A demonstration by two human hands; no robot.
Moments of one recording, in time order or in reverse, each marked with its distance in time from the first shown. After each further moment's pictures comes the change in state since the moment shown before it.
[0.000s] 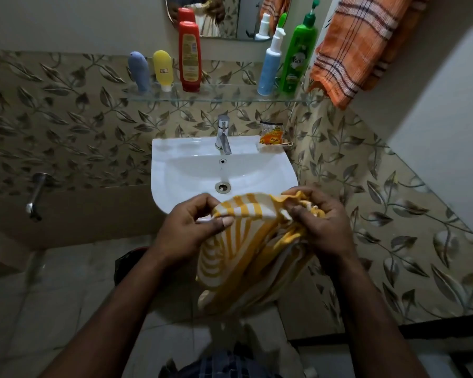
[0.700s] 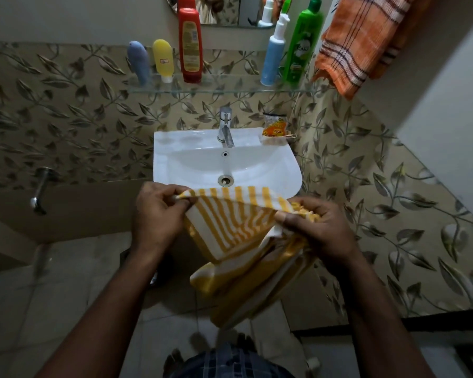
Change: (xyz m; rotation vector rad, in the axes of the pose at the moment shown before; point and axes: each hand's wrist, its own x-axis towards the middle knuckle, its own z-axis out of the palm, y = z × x) left_hand 0.011 -0.021 -0.030 0.435 0.565 -0.109; right_hand -0.009 0.000 -0.001 0.020 -0.193 0.086
